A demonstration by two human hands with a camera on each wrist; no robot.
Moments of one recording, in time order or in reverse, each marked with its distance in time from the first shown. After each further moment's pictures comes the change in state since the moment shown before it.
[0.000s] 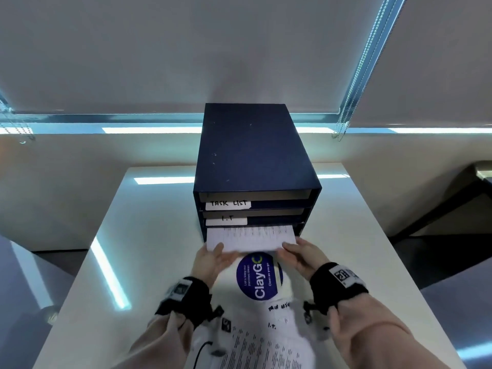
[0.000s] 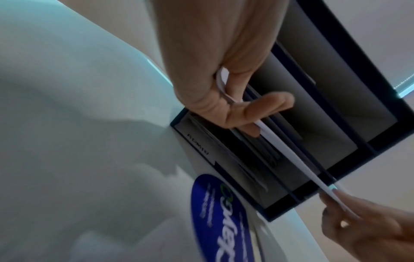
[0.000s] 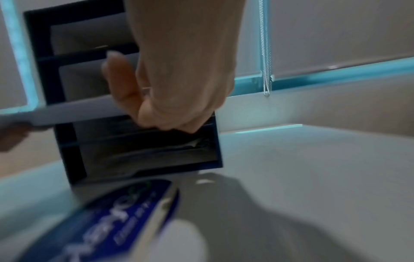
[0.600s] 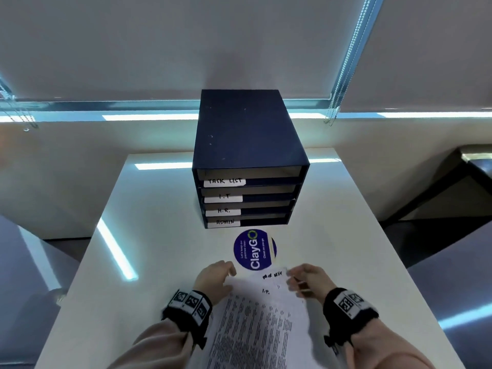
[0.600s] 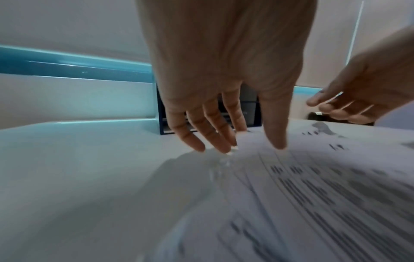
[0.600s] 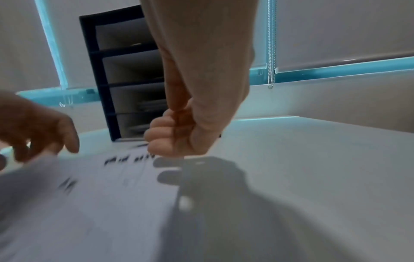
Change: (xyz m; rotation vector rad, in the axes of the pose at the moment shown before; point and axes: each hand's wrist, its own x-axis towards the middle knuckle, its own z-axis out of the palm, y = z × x) left_hand -0.067 -0.053 -0.028 1.765 -0.225 0.329; right_hand -0.061 0.078 -0.067 -0.590 0.186 0.055
